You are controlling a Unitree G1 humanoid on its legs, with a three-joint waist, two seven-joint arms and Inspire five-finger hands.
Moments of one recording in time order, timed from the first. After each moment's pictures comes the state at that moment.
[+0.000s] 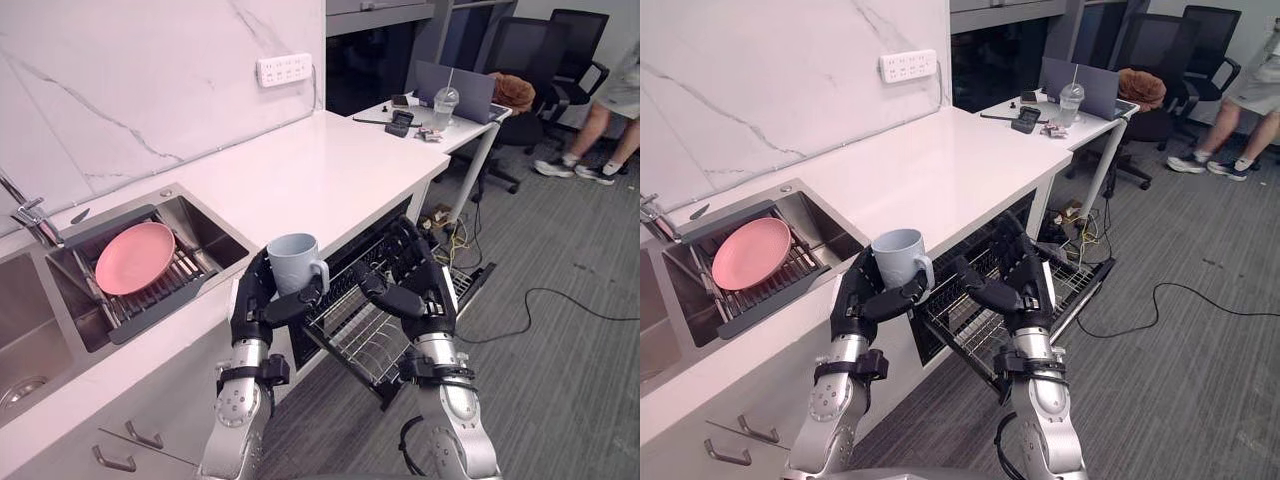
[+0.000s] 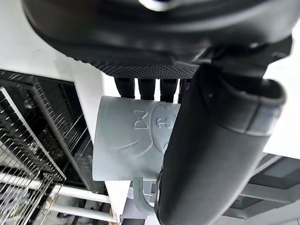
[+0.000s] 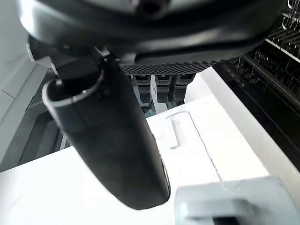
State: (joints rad) left arm 0.16 0.03 -0.18 -0.06 -0.16 -0.18 0.21; right arm 0.21 -0.01 0.22 -0.16 0.37 -0.22 -0.02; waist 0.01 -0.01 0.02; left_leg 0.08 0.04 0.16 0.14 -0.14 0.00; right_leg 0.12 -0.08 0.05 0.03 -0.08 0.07
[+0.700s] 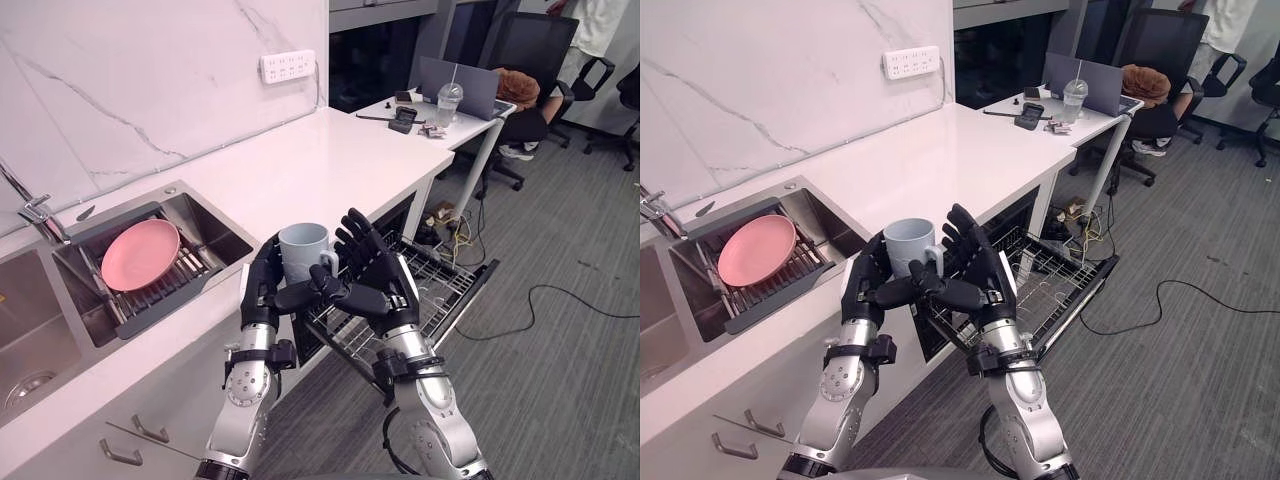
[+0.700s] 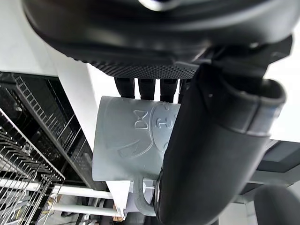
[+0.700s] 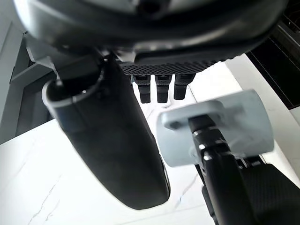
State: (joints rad) left arm 0.08 0.04 -0.24 -0.02 -0.14 -0.18 0.24; right arm 0.12 -0.05 0.36 -0.12 0.40 -0.22 0.00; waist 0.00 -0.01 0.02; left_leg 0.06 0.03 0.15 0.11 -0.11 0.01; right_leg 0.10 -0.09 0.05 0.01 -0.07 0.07
